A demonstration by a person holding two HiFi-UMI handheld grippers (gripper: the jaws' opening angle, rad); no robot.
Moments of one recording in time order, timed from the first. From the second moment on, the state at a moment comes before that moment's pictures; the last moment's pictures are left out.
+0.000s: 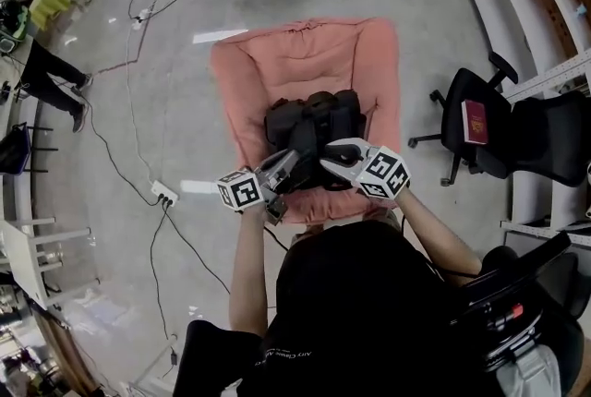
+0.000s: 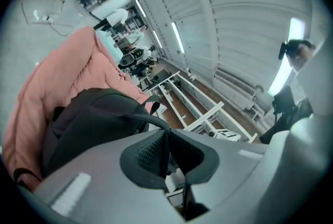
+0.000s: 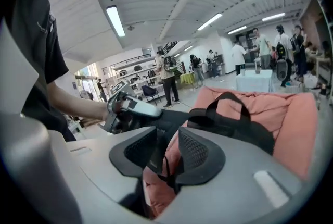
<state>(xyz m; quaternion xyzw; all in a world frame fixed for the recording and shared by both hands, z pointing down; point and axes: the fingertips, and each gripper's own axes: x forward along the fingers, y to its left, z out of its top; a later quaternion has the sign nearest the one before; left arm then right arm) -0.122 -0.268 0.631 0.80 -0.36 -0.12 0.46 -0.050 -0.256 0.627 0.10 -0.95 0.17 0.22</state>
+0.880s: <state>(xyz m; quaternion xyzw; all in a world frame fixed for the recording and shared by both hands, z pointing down) -0.129 -0.249 0.617 0.75 -0.19 -0.31 0.55 -0.081 -0.210 0.597 -0.04 -0.95 0.27 0.12</state>
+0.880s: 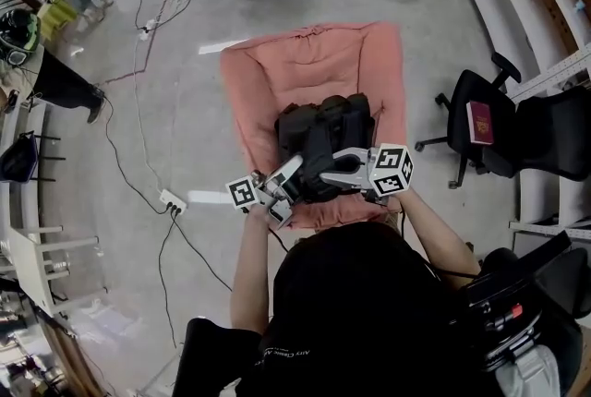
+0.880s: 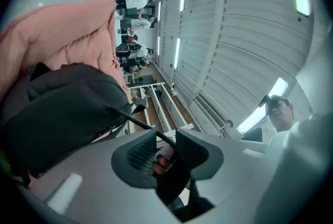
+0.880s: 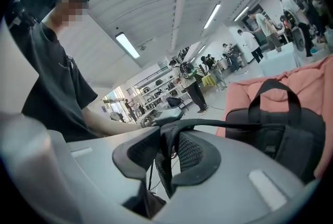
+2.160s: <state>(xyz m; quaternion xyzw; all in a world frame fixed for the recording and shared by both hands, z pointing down) -0.023 -0.269 0.616 0.82 -0.14 -0.21 0.51 -0.049 -0.216 0.636 0.03 -0.93 0.33 0.19</state>
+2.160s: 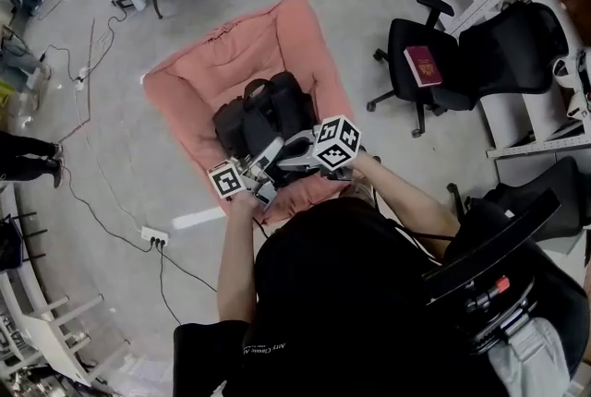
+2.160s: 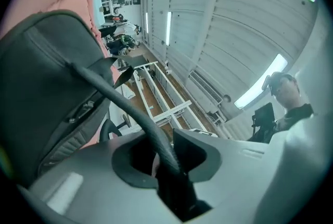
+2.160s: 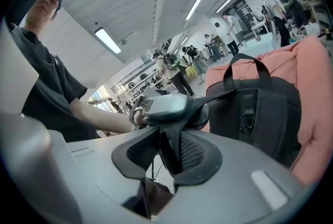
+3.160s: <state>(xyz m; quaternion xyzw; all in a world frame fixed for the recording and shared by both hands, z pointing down) -0.076 -0.284 0.623 0.81 -0.44 -0.11 0.37 0.024 -0.252 0.728 0.18 -0.90 0.26 0.29</state>
